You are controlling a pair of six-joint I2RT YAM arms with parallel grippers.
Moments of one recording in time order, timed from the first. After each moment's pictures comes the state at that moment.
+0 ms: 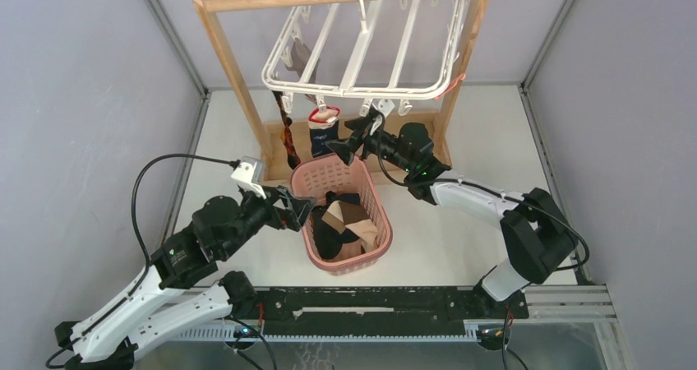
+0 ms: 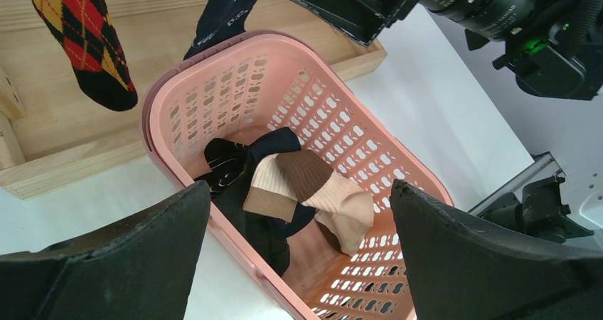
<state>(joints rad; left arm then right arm) -0.92 0.53 0.82 -0.53 -0.31 -0.46 0.68 1.54 0.97 0.64 -0.31 0.17</state>
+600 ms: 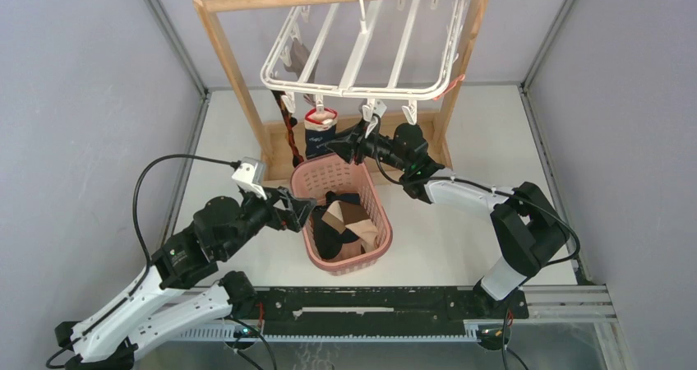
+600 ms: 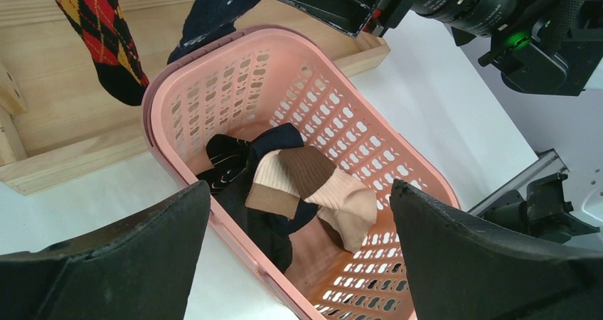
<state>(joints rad) -0.92 0.53 0.81 -0.54 -0.31 -0.46 0.69 1.61 0.99 0.70 -0.43 0.22</state>
